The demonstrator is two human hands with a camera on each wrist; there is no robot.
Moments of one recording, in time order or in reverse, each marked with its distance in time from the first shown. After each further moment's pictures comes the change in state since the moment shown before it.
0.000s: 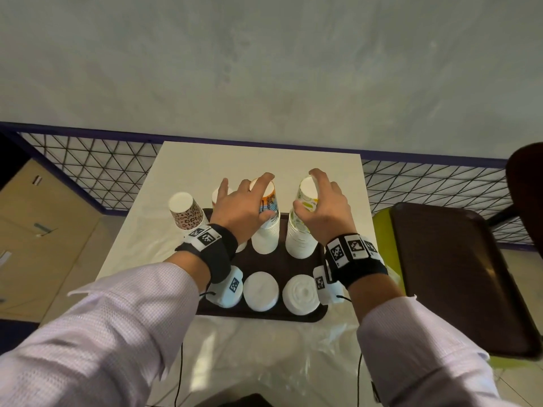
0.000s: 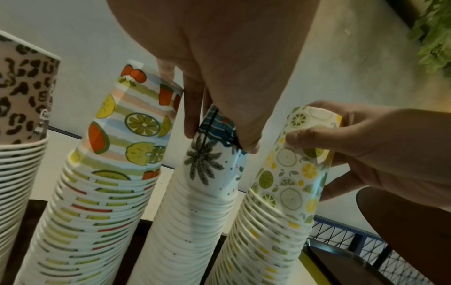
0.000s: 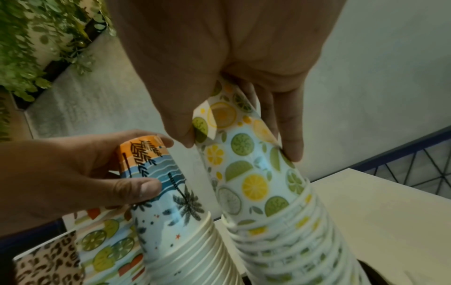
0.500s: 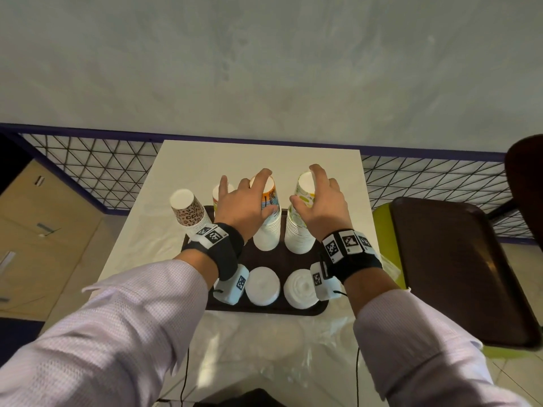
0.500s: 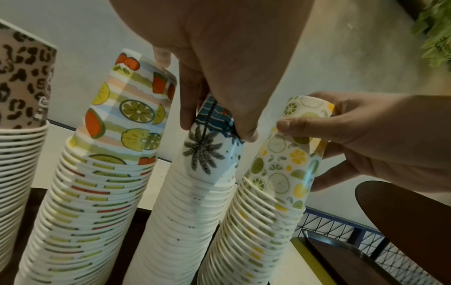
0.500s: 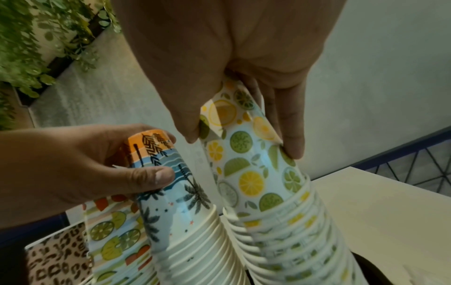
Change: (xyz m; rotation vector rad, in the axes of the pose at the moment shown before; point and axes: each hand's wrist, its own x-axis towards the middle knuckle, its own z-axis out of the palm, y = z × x) left_hand -0.003 0.005 0.008 0.023 0.070 -0.027; right_hand -0.004 -0.005 0.005 -0.051 0.019 0.013
